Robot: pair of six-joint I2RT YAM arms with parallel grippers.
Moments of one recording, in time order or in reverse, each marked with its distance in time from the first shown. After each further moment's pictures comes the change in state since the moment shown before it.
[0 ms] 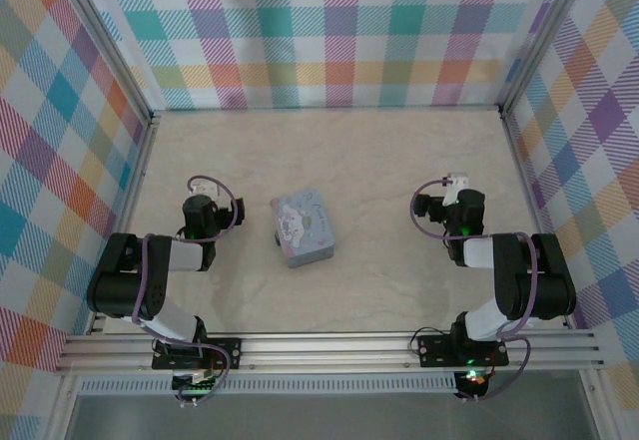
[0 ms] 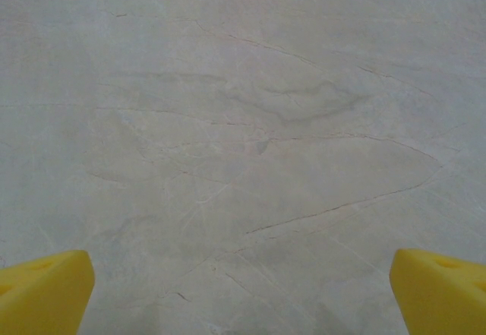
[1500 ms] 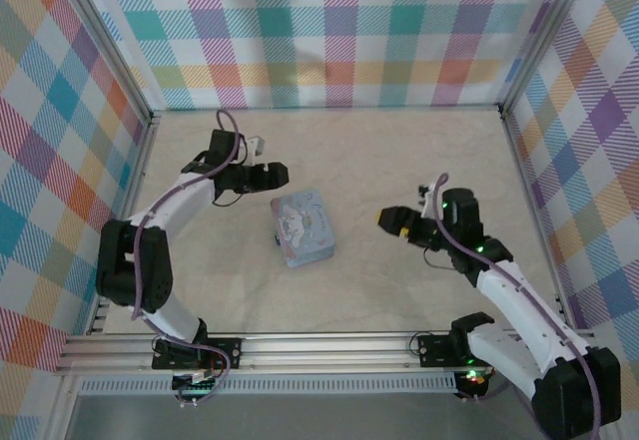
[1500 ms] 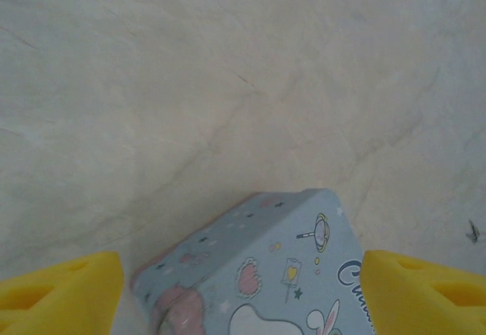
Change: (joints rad) left arm -0.177 0.096 0.795 -1.117 0.553 -0.248; right arm 0.359 -0.639 0.160 -0.981 -0.445 0.678
